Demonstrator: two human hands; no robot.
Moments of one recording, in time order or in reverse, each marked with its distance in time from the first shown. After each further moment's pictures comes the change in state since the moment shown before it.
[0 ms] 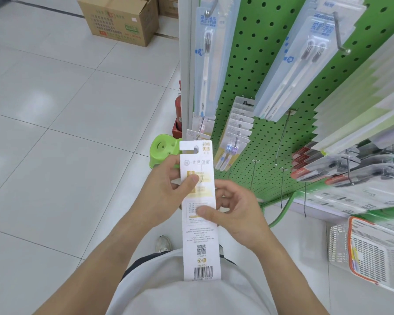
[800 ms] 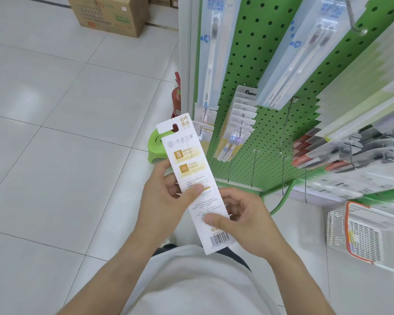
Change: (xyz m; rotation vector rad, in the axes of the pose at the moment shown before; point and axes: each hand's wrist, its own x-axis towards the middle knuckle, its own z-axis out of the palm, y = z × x) left_hand -0.030 -0.016 0.003 -0.250 0.150 -0.022; right_hand -0.031 -0.005 0.014 -0.167 0.022 0.140
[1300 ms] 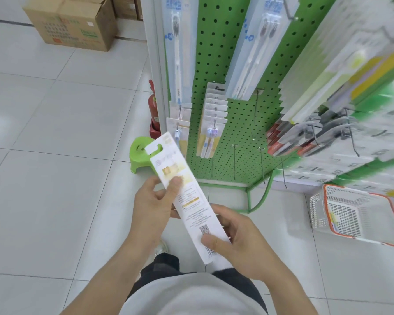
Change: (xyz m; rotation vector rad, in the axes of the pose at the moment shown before) left_hand -0.012 -0.029 0.006 0.002 -0.020 -0.133; right_hand -0.063 0.029 0.014 -0.037 0.014 0.010
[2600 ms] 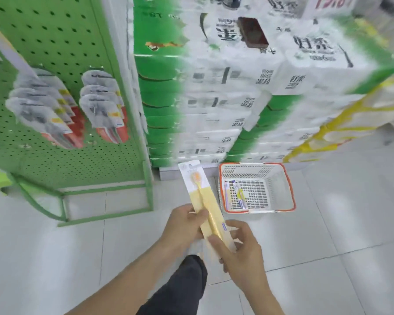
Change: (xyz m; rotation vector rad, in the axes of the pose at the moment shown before) left_hand -0.109 -0.173 0.624 0.146 -0.487 -0.289; right_hand -0.245 0.269 -0.475 0.114 0.764 0.310
